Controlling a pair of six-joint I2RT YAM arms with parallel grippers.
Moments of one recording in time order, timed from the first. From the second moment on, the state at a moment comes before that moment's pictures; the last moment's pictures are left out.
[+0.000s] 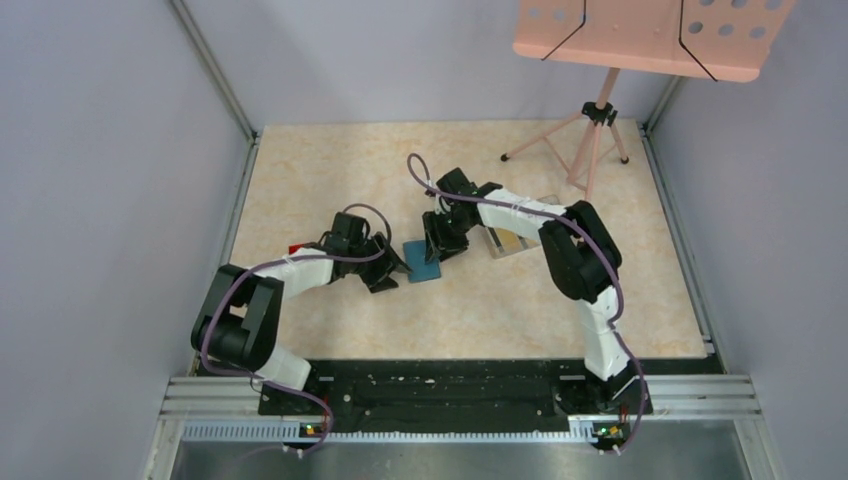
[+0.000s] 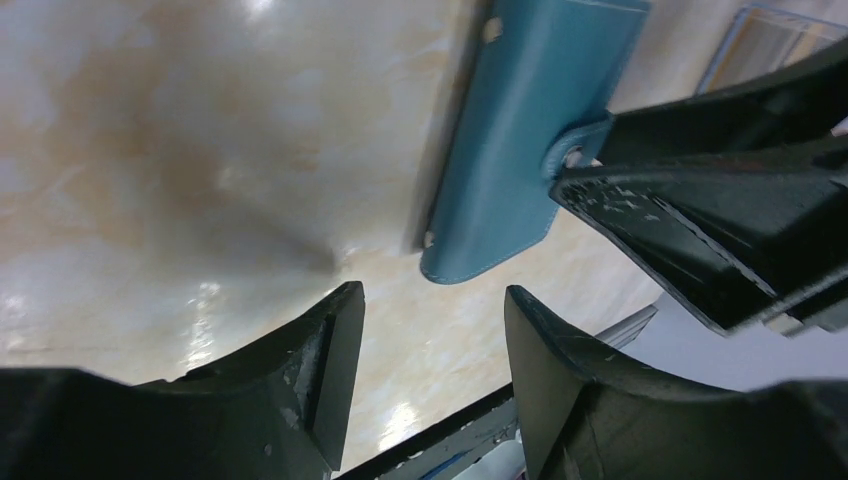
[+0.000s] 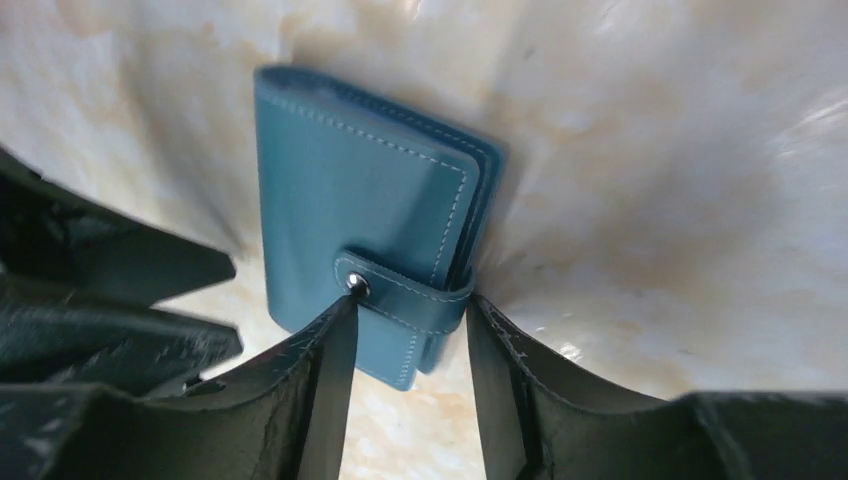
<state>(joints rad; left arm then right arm) -0.33 1.53 0.73 -0.15 0.41 -0.97 0.65 2.14 1.60 -0.59 -0.35 0.37</state>
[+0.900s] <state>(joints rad) -0.28 1.59 0.81 -0.23 0.31 -0.79 0.61 1.90 1.21 -0.33 -0.53 0.53</state>
